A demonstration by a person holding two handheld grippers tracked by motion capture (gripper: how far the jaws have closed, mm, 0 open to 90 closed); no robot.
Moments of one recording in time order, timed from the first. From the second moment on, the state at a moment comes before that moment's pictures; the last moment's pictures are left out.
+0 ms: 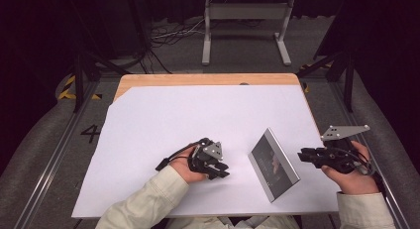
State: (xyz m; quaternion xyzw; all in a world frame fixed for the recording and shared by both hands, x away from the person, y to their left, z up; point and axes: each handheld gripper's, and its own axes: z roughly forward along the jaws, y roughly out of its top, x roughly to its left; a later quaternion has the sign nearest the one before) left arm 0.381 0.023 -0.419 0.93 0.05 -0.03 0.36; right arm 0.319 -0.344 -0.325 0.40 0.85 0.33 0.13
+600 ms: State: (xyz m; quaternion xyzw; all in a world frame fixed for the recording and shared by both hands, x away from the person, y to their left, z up) left arm 0.386 0.031 -0.421 0.93 0.08 -0.02 0.36; right arm 0.301 -0.334 -0.298 0.41 0.83 0.33 0.17
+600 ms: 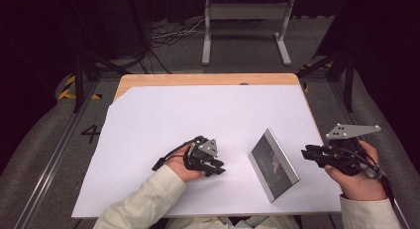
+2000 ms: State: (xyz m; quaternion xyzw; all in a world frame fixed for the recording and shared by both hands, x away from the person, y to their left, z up) left arm 0.384 0.049 -0.425 0.93 0.09 -0.02 0.35; right arm 0.312 -0.310 -0.275 0.51 0.80 0.31 0.10
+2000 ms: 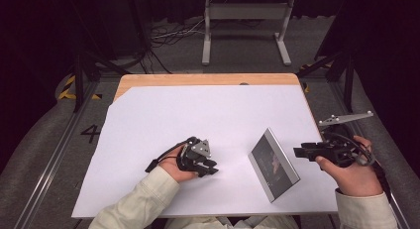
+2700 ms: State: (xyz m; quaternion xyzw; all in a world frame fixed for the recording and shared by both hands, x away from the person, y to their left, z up) left arm 0.384 0.049 -0.426 0.93 0.09 -0.01 0.35; right arm 0.310 -0.296 -0.262 0.55 0.78 0.30 0.07
